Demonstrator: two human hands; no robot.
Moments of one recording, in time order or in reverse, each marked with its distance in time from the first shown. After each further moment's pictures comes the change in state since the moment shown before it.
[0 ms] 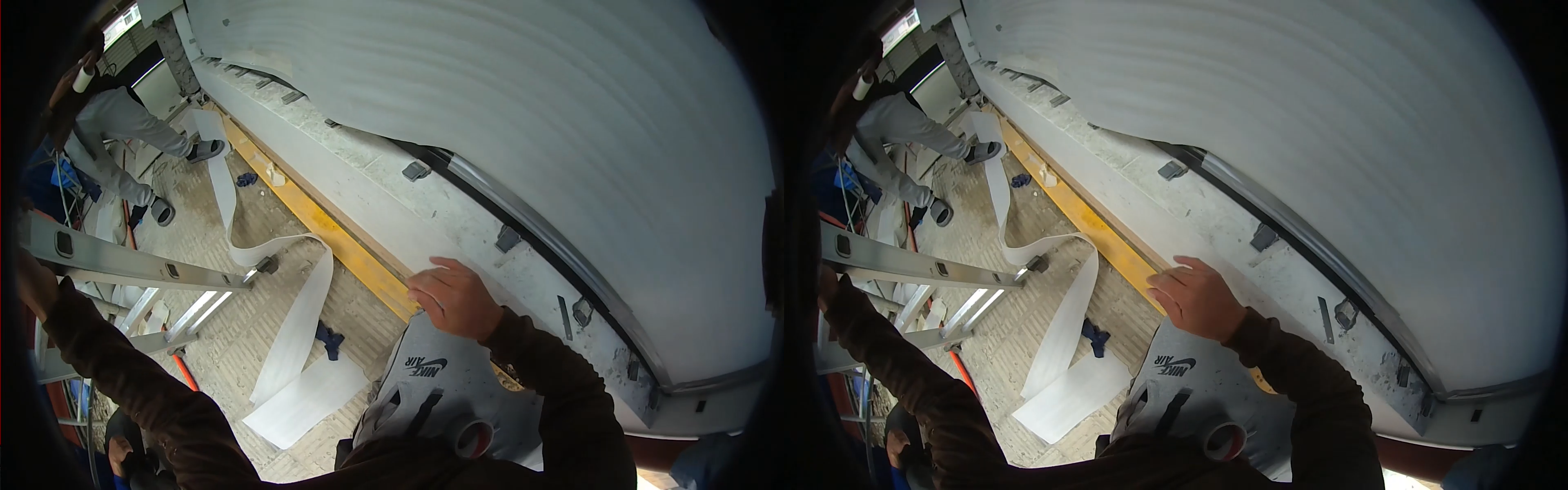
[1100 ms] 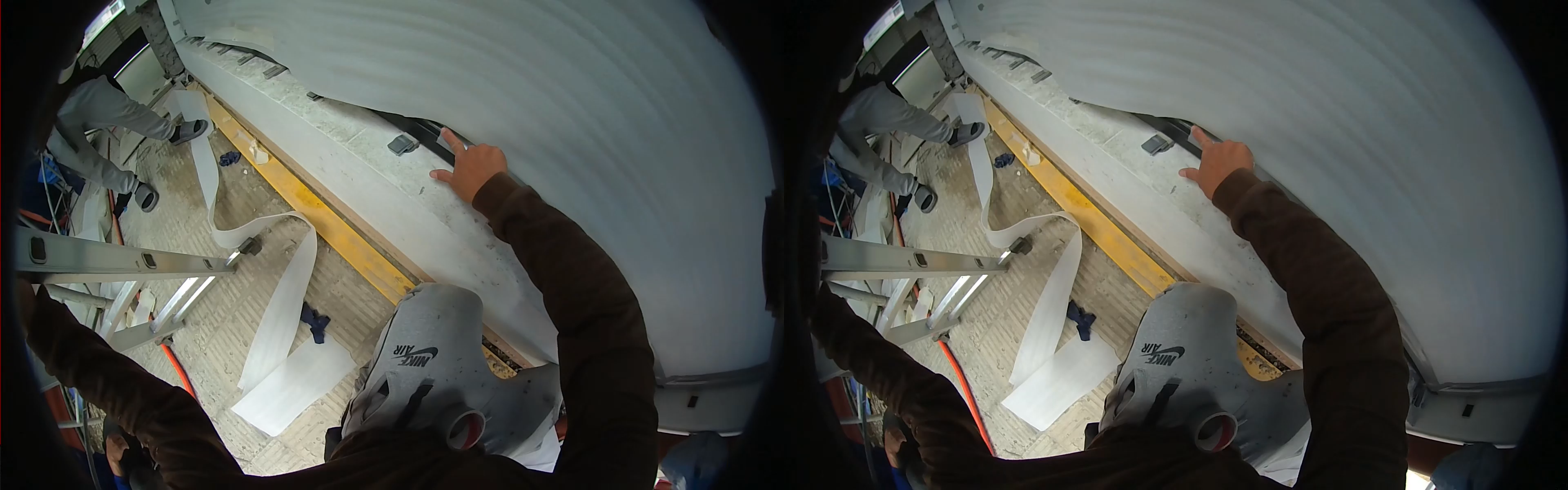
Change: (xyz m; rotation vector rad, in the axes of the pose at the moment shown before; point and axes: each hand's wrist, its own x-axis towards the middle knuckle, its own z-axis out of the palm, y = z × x) left_hand 0.008 -0.015 -0.008 0.157 -0.062 0.126; right_hand 0.087 0.118 -0.043 -0.932 -0.520 0.679
